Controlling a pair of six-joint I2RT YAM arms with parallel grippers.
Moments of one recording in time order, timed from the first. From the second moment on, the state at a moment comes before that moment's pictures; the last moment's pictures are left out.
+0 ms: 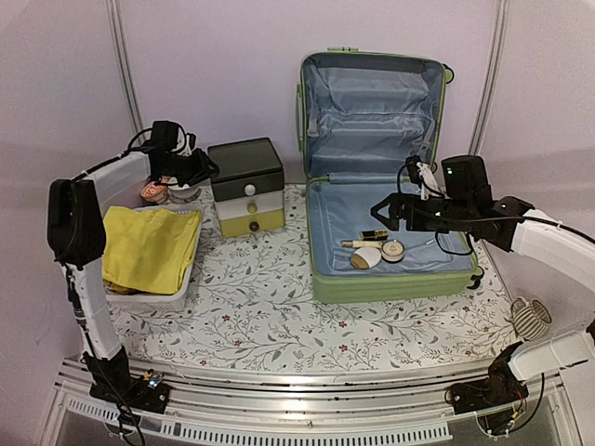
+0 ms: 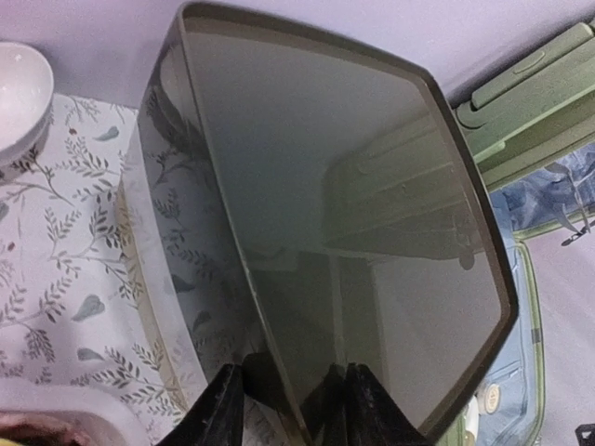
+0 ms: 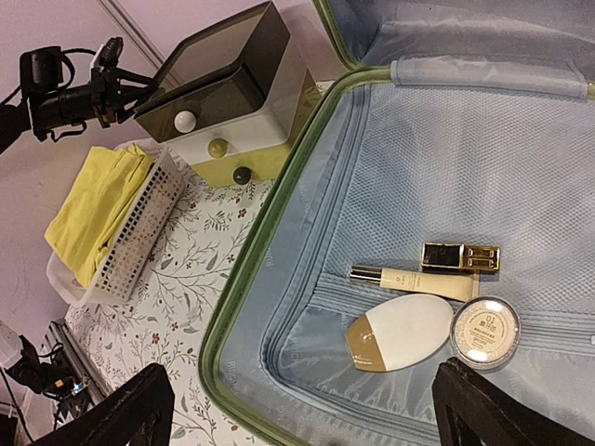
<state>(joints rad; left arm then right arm) -0.13 2.03 1.79 -0.41 0.36 -0.48 0.57 1.23 1.04 -0.30 -0.15 0.39</state>
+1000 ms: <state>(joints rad) -0.15 1.85 1.69 -0.44 0.34 -0.52 0.57 1.29 1.04 -0.27 -0.20 0.40</state>
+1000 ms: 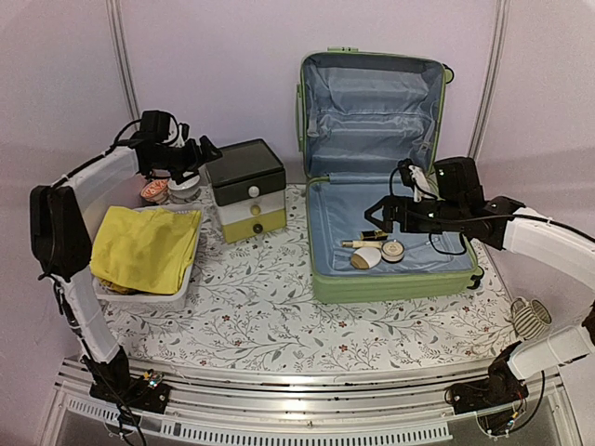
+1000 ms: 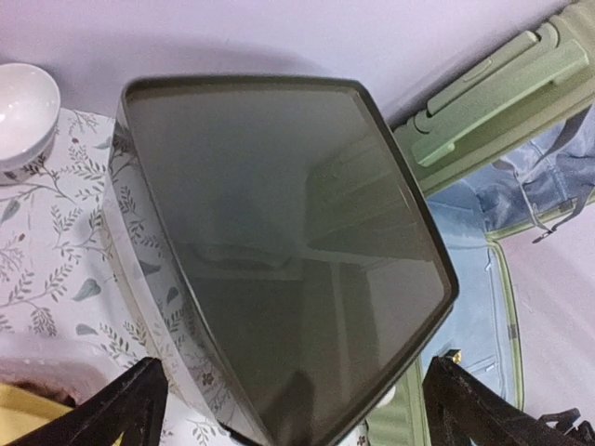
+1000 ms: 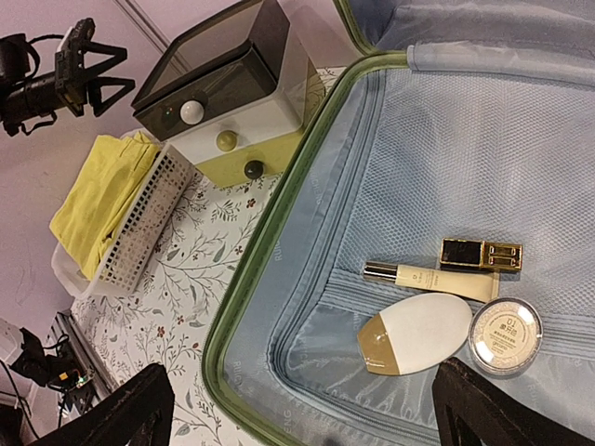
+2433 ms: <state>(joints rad) -0.02 1.97 1.63 -0.32 0.44 -0.53 0.57 1.42 1.11 -0.25 -0.35 0.44</state>
